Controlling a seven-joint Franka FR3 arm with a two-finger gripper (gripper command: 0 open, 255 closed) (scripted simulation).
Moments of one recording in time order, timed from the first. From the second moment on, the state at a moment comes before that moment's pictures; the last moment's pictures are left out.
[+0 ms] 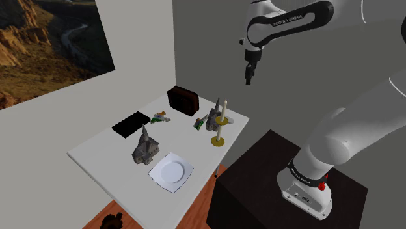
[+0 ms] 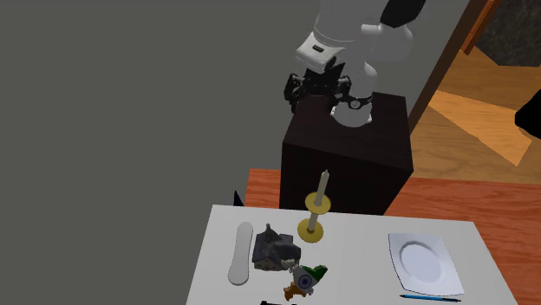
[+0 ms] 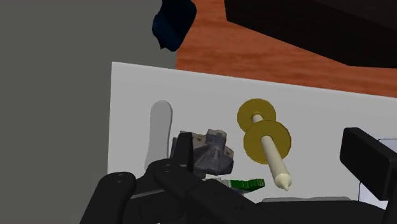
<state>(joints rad) 0.03 -0.32 -0.24 -2.31 -0.24 1.94 -0.50</state>
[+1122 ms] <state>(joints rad) 0.01 0.35 -0.27 -1.97 -0.19 2.26 -1.01</state>
